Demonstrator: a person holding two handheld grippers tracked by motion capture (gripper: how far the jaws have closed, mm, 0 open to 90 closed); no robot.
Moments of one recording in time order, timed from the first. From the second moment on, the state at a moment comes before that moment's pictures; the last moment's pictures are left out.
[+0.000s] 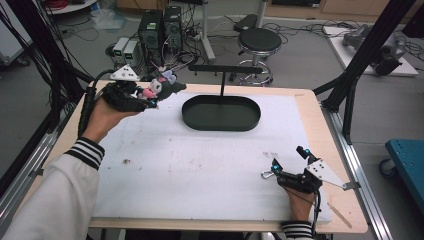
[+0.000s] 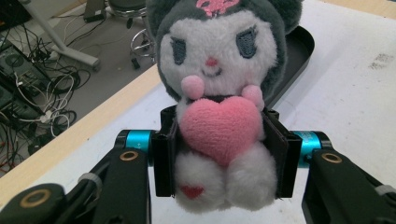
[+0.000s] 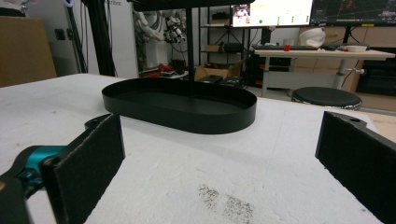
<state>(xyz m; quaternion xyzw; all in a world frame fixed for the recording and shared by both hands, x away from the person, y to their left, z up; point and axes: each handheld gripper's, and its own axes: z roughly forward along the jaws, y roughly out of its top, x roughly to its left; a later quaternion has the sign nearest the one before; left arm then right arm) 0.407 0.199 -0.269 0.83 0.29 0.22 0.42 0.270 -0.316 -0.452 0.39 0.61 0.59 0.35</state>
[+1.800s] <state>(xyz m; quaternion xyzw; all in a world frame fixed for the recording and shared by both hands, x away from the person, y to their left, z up) 0.482 0.142 -0.259 0.85 0.30 0.21 0.39 0.270 -0.317 -0.452 0.39 0.61 0.59 0.35</state>
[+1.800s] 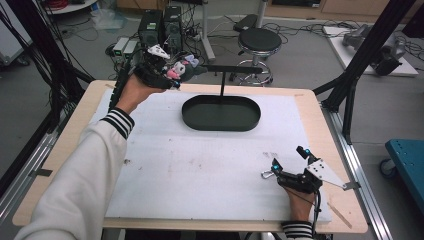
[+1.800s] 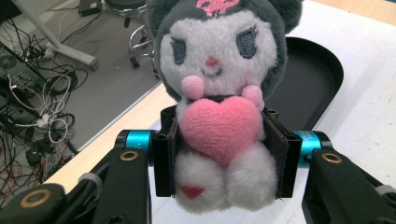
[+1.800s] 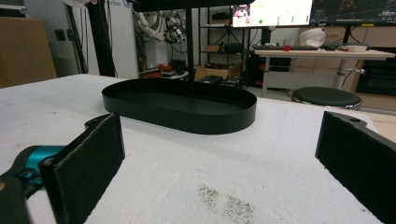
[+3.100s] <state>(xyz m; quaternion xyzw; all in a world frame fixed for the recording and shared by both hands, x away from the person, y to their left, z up) 0.507 0.123 -0.262 0.84 0.31 0.22 0.39 0.270 -0.317 -0.452 0.39 0.61 0.59 0.35</state>
